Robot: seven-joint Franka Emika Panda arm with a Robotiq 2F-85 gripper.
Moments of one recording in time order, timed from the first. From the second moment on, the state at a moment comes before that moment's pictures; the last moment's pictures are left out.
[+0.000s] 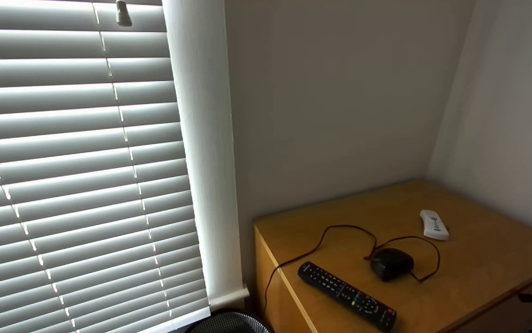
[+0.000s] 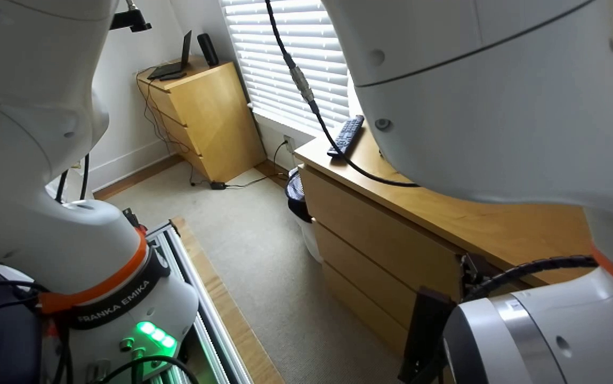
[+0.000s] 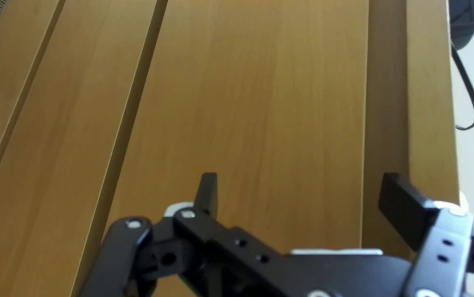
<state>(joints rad) -0.72 0.87 -0.22 -1.98 1.40 1.82 -1.10</state>
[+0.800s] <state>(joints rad) -0.64 0.91 -0.26 -2.02 1.67 1.82 -1.12</state>
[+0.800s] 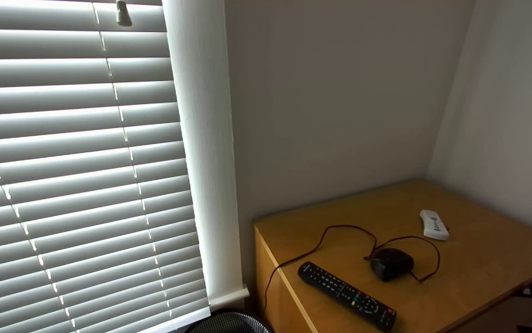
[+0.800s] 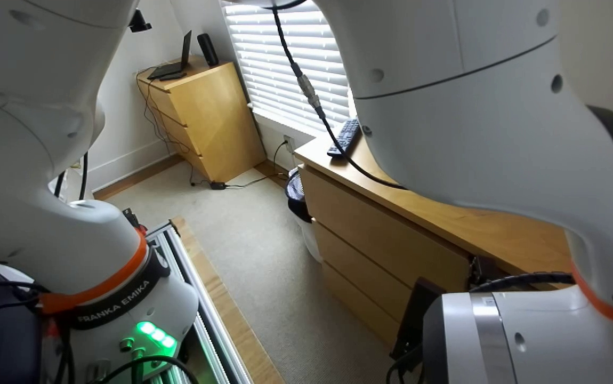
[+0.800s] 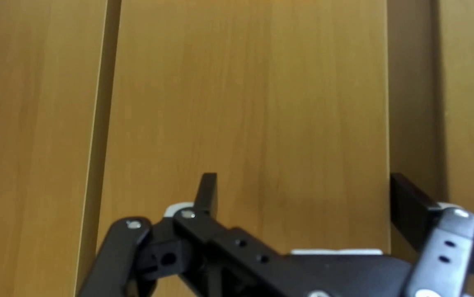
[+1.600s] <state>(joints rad) -0.46 0.88 -0.43 -2.04 1.63 1.85 -1.07</state>
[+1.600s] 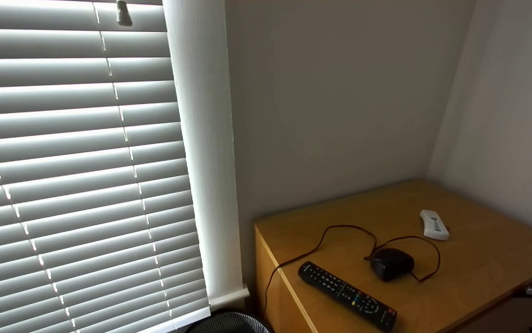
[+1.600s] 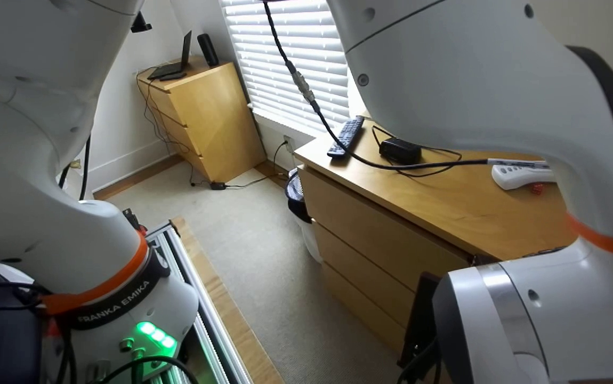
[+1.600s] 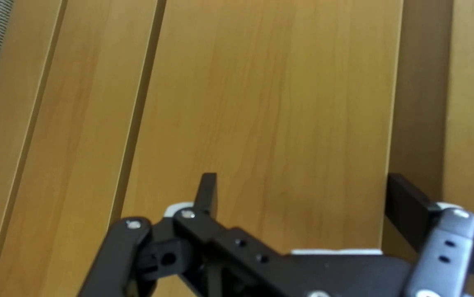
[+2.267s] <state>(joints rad) -0.47 0.85 -0.47 -2.03 1.42 1.84 -0.92</state>
